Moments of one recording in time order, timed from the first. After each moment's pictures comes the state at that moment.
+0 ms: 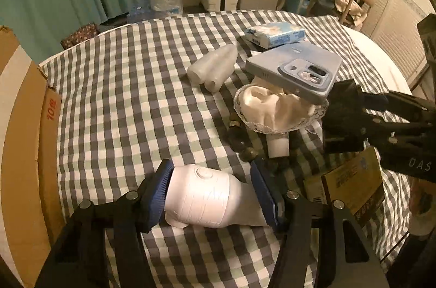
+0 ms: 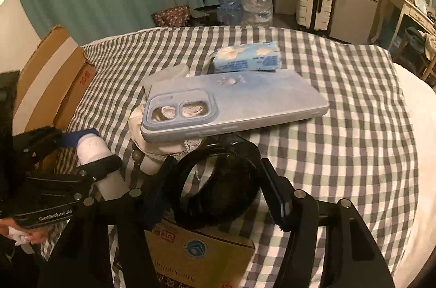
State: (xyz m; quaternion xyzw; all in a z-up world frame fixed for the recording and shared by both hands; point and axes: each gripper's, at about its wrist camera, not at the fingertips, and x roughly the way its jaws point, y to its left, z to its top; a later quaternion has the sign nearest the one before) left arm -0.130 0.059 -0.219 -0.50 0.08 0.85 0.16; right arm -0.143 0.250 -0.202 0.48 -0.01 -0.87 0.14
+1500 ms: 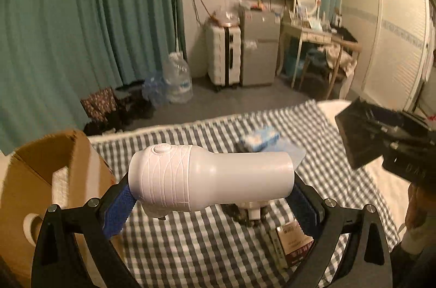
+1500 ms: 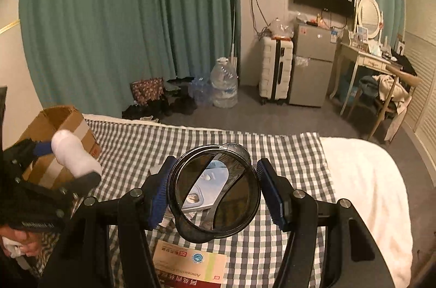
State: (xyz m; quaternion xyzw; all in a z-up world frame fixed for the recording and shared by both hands) left arm -0.098 0.039 -0.057 -0.32 0.07 0.93 0.15; right arm -0.084 0.261 -0.059 0.30 0.00 -0.95 0.05
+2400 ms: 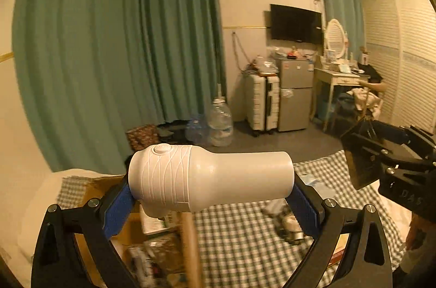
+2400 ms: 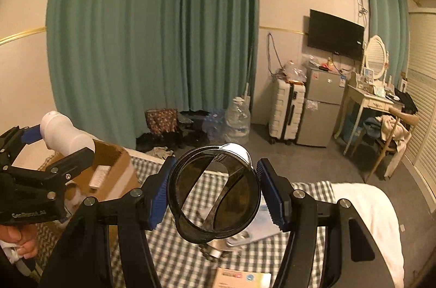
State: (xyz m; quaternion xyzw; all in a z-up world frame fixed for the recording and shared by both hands) left arm -0.052 -0.060 0.030 -0.22 0.06 0.97 0.05; right arm -0.050 0.164 0.027 0.21 0.03 -0.97 0.07
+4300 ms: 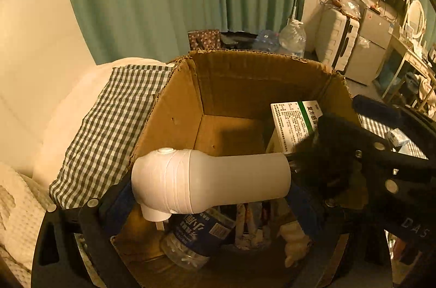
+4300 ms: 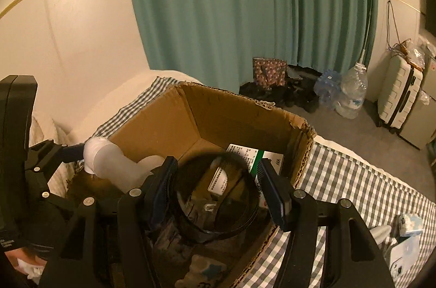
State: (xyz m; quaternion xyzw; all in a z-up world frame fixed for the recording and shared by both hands) left arm -0.110 -0.241 -0.105 -0.44 -0.01 0.89 -0.09; right arm -0.144 -0.076 -0.091 0.34 0.07 -0.88 0.32
